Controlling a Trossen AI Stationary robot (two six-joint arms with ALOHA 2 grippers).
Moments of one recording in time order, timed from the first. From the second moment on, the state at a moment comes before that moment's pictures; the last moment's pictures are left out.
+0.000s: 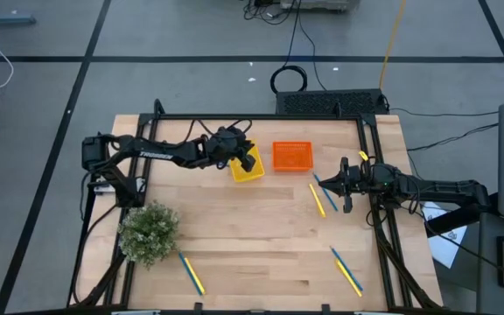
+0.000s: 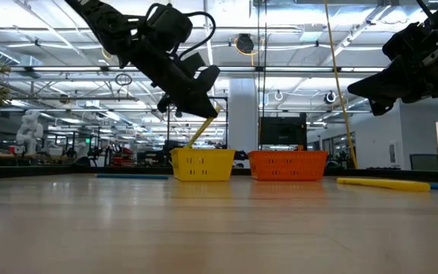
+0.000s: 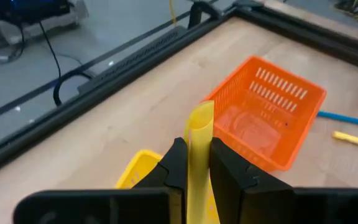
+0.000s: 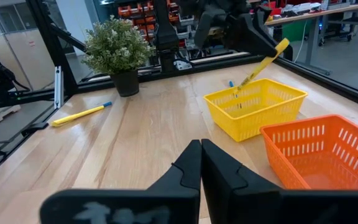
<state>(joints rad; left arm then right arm) 0.26 1.65 0.94 0.19 -0.30 -0.28 -0.11 0.15 0.01 0.02 -0.08 0.16</state>
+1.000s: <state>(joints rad) 0.25 1.65 0.94 0.14 -0.32 -0.32 -0.11 0.15 0.02 0.02 -0.08 0.16</state>
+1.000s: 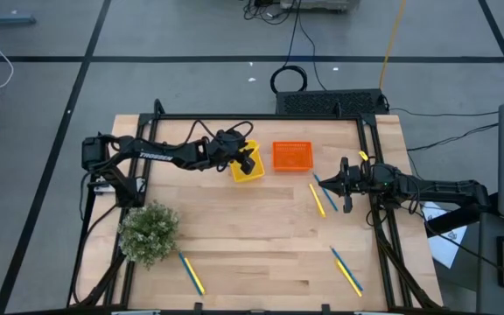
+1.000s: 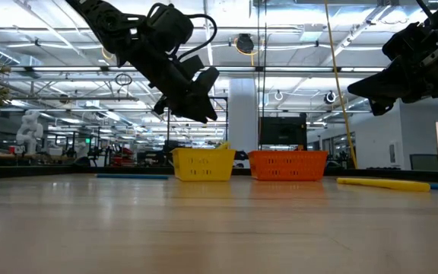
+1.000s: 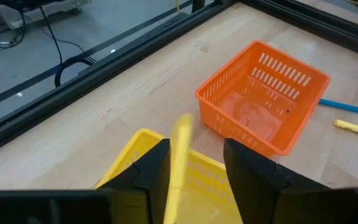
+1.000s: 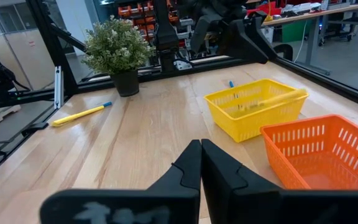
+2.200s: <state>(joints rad) 0.05 0.72 0.30 0.48 -0.24 -0.12 -0.11 0.15 0.02 0.02 -0.08 0.16</state>
